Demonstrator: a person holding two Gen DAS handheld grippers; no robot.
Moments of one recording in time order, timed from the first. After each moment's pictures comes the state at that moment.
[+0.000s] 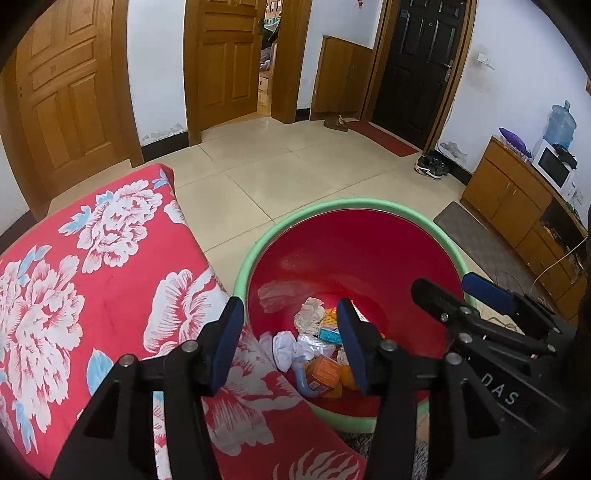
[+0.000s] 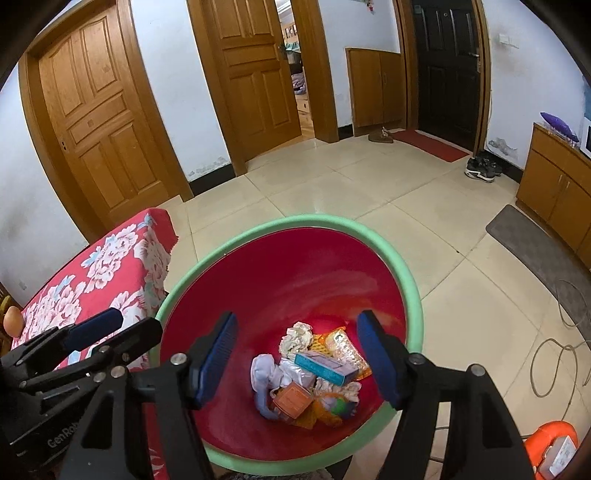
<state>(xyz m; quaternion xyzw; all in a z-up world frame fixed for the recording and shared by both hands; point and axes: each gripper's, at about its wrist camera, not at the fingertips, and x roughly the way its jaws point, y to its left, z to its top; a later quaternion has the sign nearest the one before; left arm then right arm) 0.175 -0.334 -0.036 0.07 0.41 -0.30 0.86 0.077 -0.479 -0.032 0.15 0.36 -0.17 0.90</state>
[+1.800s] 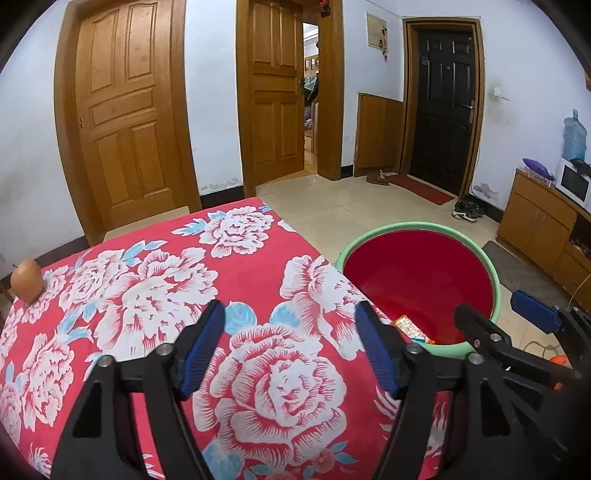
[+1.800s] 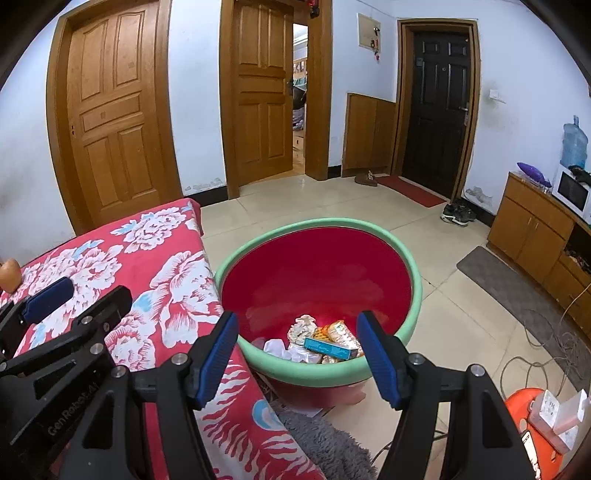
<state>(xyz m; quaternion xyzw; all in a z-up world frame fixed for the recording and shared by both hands) 0.111 -0.222 -0.020 0.06 0.29 -0.22 0.93 0.019 -0.357 -0.018 0.06 0.31 -0.23 0.92</state>
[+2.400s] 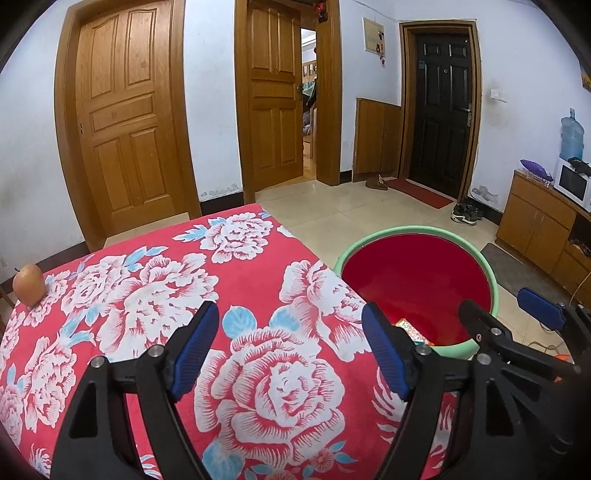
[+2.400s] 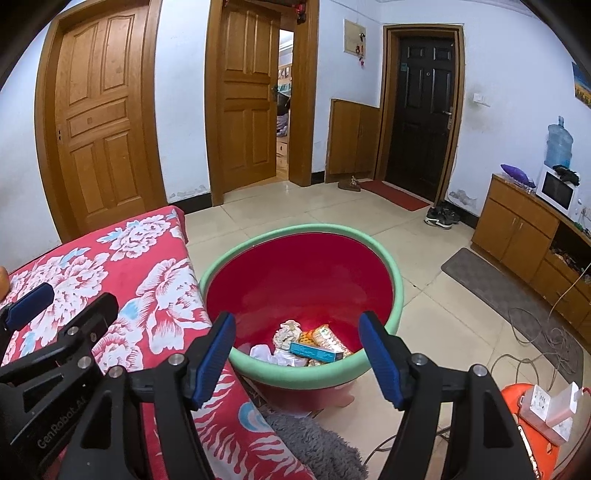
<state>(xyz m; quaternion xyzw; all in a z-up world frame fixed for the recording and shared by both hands) 0.105 -0.220 -0.017 0.07 0.28 -0.22 0.93 0.015 -0.354 -0.017 0.06 0.30 -0.26 0.92</state>
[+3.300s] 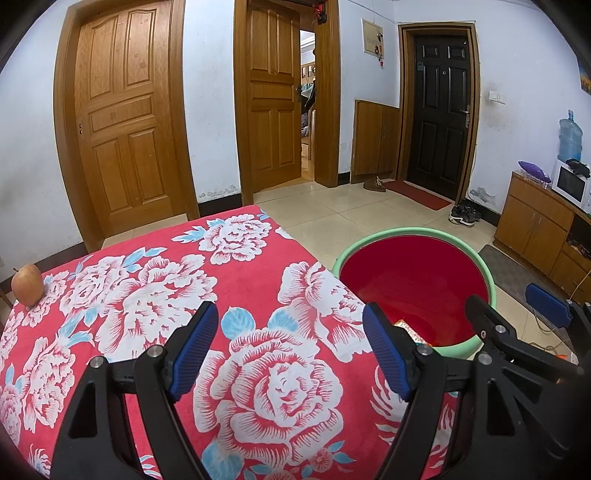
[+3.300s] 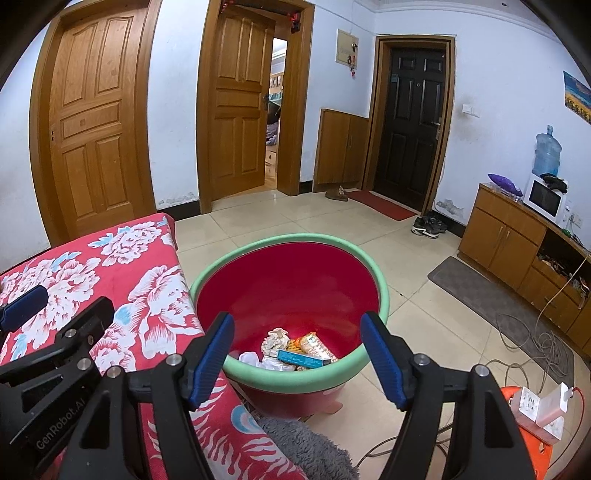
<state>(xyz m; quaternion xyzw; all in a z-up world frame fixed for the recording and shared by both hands) 0.105 -0.221 -0.016 0.07 0.27 -0.23 0.93 0.010 -0.348 -0.012 0.04 0.28 -0.28 0.92</state>
